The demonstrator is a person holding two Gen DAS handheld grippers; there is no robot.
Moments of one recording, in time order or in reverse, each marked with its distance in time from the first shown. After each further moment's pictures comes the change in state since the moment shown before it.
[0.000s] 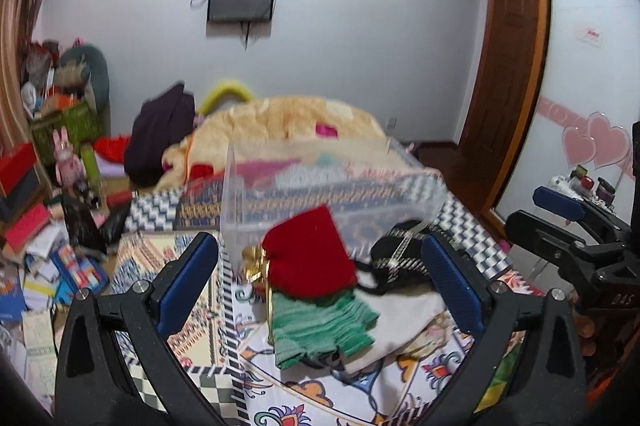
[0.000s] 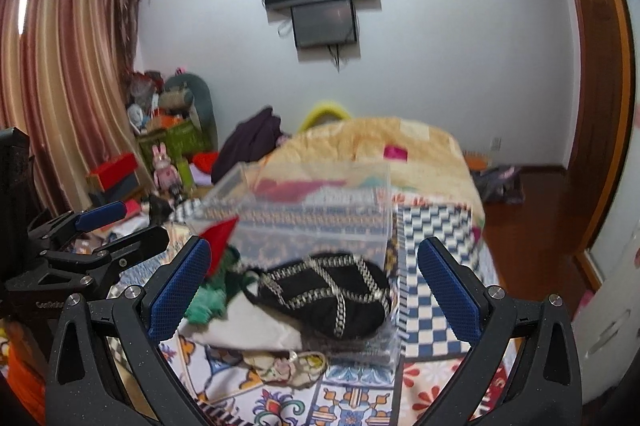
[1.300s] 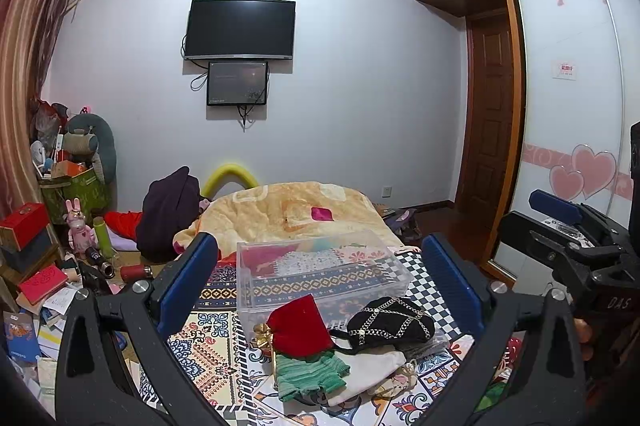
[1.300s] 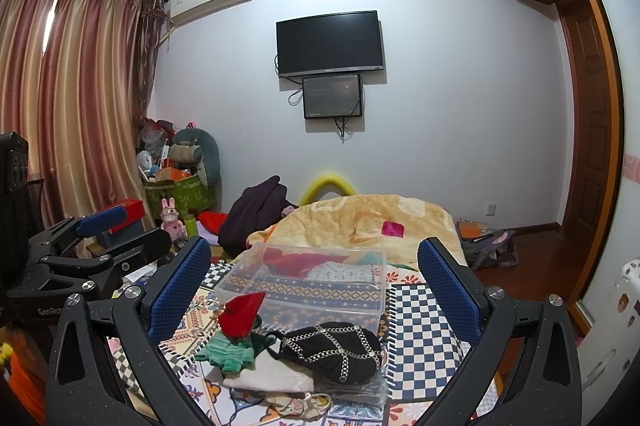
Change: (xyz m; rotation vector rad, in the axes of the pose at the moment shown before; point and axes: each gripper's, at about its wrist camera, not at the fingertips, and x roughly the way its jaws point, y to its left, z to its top) left arm -0.096 -0.029 0.039 0.074 -0.303 0.007; right arm -0.078 0.031 0.040 -0.076 -0.286 -0.010
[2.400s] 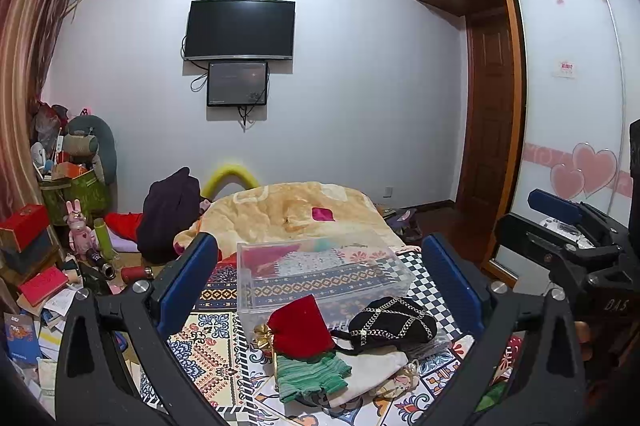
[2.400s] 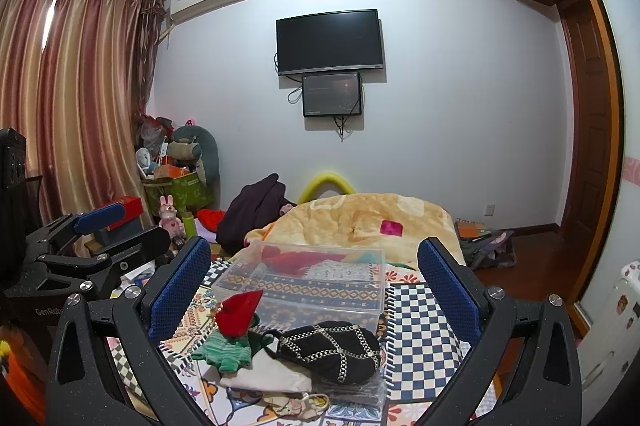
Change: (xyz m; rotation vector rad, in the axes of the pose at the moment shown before) left arm 0.003 -0.001 -0.002 0.006 -0.004 0.003; right arm 0.005 -0.002 0.000 -0.007 0.009 -0.003
